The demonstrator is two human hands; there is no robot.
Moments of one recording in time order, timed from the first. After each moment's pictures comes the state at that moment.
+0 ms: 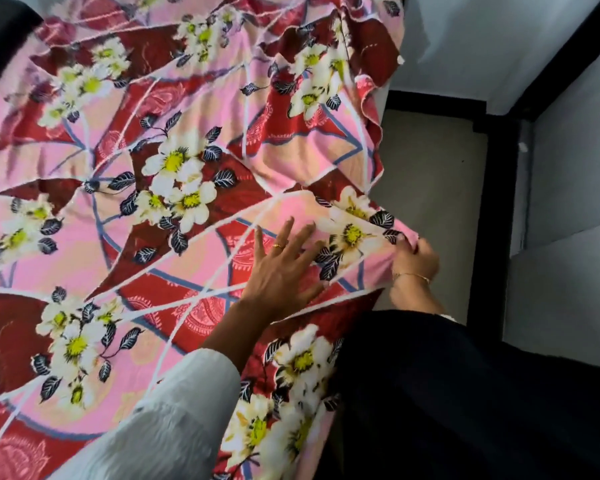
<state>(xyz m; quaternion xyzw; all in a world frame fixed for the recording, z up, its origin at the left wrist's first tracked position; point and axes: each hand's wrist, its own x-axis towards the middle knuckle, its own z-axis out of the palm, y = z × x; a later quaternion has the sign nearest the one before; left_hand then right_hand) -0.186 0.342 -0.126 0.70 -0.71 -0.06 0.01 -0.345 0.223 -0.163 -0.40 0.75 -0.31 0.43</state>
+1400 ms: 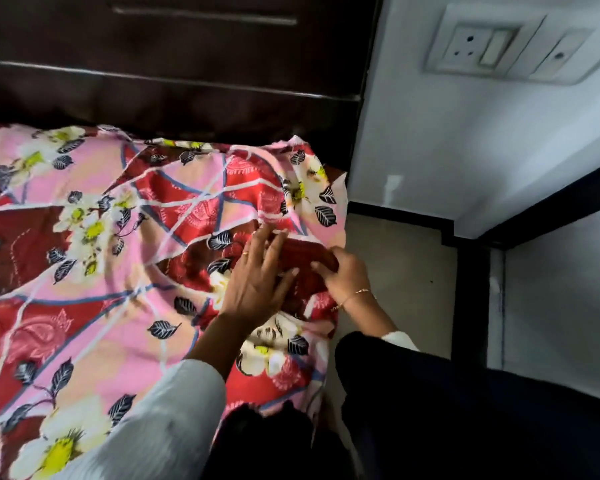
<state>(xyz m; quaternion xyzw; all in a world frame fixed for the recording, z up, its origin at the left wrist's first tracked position) -0.072 -0.089 -0.132 0.74 -0.63 -0.08 0.21 -0.208 -0.175 -0.142 -0.66 0.56 -0.11 0.48</state>
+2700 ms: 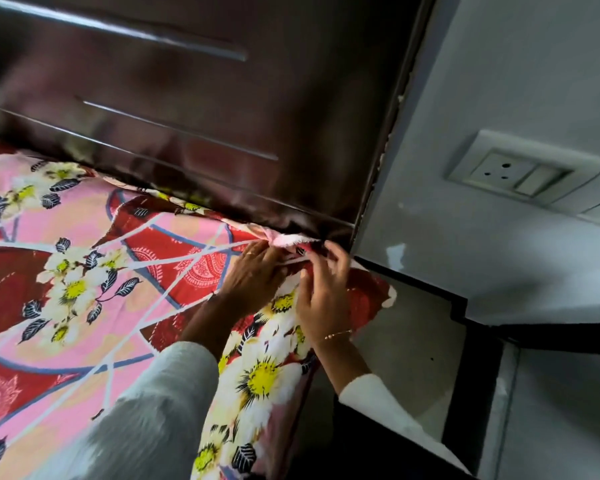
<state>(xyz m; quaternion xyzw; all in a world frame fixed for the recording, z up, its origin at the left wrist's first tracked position) -0.015 -0.253 -0.135 0.80 -0.54 -0.20 0.15 -0.145 -0.292 -0.138 -0.76 0.43 -0.36 0.32</state>
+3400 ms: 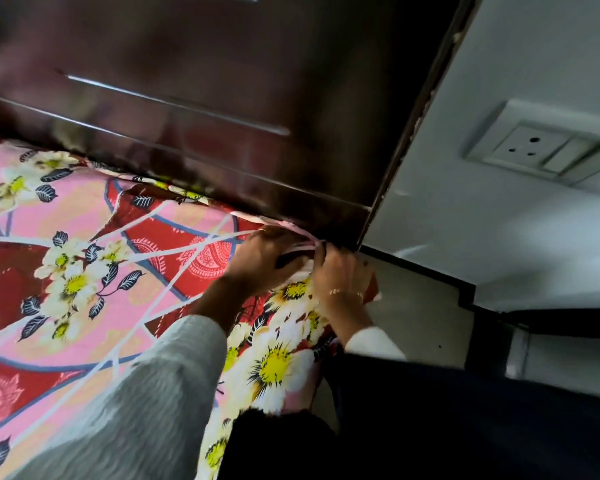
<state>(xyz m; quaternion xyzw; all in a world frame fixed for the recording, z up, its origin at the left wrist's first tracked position) 0.000 -0.262 -0.138 0.74 -0.64 -0.16 0.11 -0.128 -0.320 -0.156 -0.78 0.56 0.00 0.28</state>
